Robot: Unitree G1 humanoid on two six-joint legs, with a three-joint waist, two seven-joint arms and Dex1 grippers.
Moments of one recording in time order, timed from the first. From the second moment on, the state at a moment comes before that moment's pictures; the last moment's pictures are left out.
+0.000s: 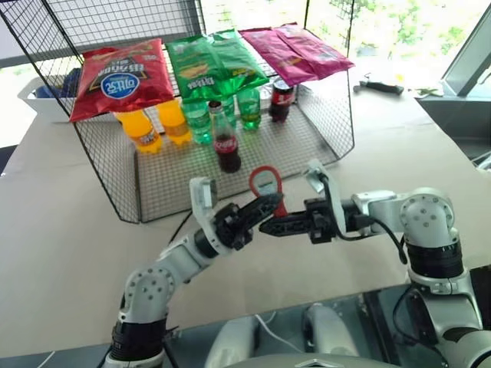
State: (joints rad) left arm -0.08 0.30 0.07 -0.37 -1.25 0.77 -0.65; right arm -0.56 -0.35 0.01 -0.27 1.17 1.43 0.60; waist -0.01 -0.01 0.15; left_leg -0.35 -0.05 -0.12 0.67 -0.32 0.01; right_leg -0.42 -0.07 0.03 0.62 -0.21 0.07
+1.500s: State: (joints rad) left arm -0.64 0.22 0.09 0.54 -0.21 -0.26 -0.40; right arm -0.36 -0.31 0.09 -0.40 0.45 0.60 0.41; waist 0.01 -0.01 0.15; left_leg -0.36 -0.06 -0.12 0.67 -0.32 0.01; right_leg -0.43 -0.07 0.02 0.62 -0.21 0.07
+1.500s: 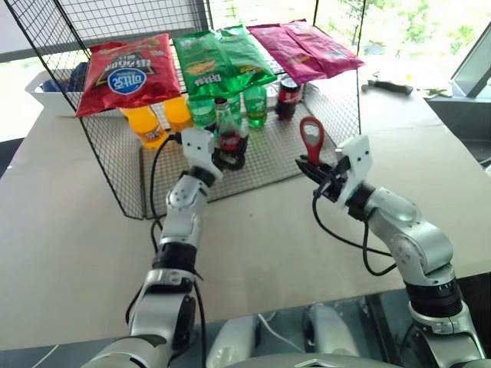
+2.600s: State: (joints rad) left arm -0.33 0.30 -0.10 -0.05 -0.37 0.17 -0.78; right arm -0.43 -0.30 0.04 -0.38 0.36 0.52 0.39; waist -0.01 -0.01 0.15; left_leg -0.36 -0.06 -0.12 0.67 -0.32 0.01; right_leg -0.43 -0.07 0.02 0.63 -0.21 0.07
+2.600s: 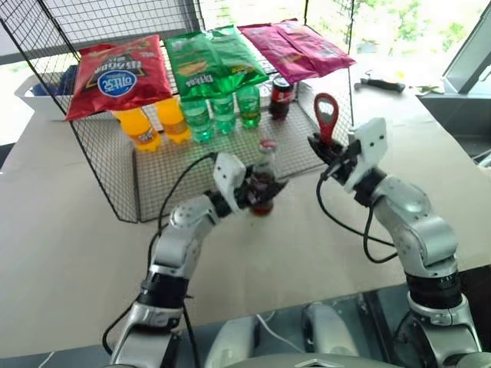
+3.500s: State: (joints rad) left arm -0.27 0.29 -0.04 -0.17 -0.47 0.06 -0.81; right arm -0.43 -0.30 0.04 -0.34 0.34 0.50 0.41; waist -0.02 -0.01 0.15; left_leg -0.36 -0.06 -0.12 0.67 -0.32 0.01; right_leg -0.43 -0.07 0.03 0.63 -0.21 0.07
